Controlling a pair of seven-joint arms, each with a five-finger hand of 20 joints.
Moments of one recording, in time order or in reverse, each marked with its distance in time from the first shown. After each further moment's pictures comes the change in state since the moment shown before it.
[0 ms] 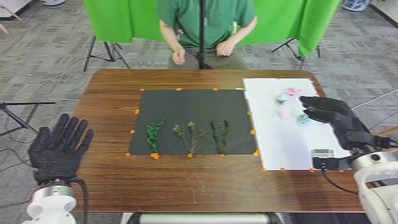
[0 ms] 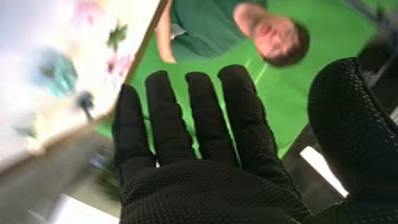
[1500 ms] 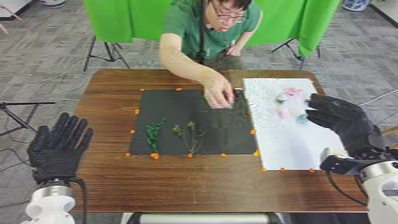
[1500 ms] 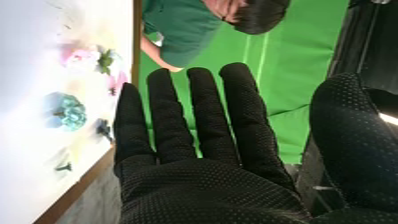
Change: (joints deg) left arm 0.1 -0.5 -0.6 0.1 1.8 -0.8 -1.0; right arm -4.9 -4.8 5.0 -2.0 24.8 0.2 -3.6
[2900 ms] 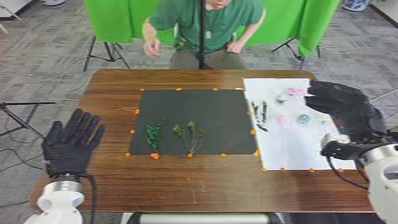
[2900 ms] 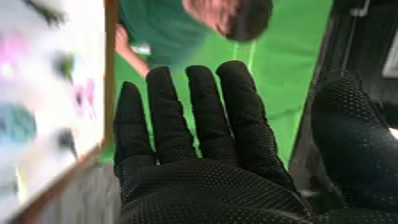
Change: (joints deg) left arm -2.7 -0.1 2.3 1.2 0.8 -1.7 -2.5; right arm 5.0 2.6 0.3 0.7 1.6 -0.3 1.5
